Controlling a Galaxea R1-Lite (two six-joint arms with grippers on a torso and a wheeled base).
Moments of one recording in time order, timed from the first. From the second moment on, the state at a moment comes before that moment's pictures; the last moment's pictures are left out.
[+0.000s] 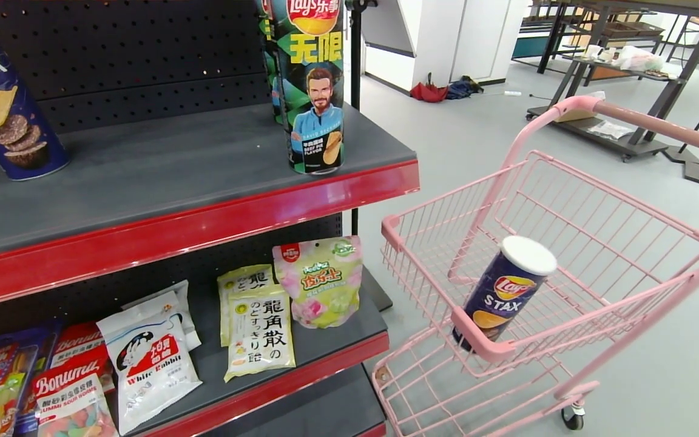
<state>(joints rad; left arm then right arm) 0.00 0.00 0.00 0.00 -0.01 0.01 0.08 0.52 -0.28 -0.22 0.12 0.08</state>
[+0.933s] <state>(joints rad) 0.00 0.00 0.00 0.00 -0.01 0.01 0.21 1.46 -0.25 -0.89 0.28 0.08</state>
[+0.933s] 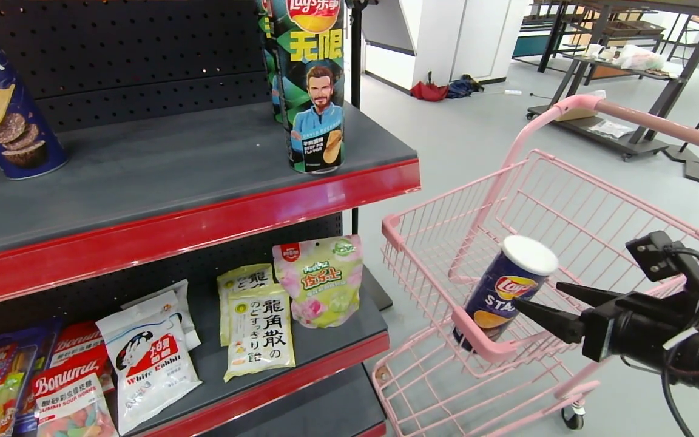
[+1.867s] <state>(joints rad) 0.00 0.00 0.00 0.00 -0.01 0.01 0.17 1.79 -0.42 -1.03 0.31 0.09</state>
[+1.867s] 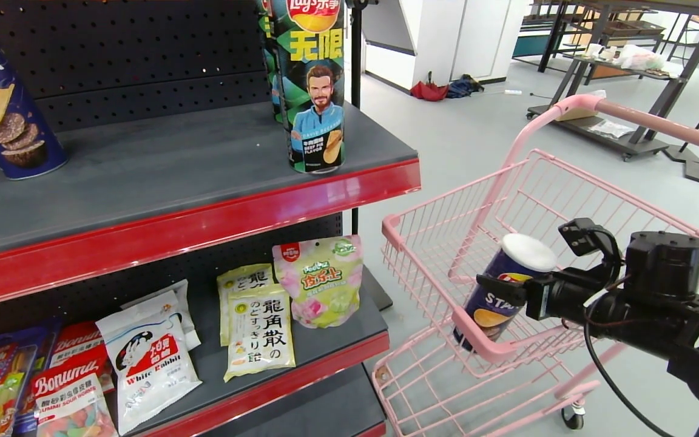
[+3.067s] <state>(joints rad) 0.00 0.00 0.00 0.00 -0.01 0.01 0.18 1.76 -0.65 -0.88 0.31 0.06</state>
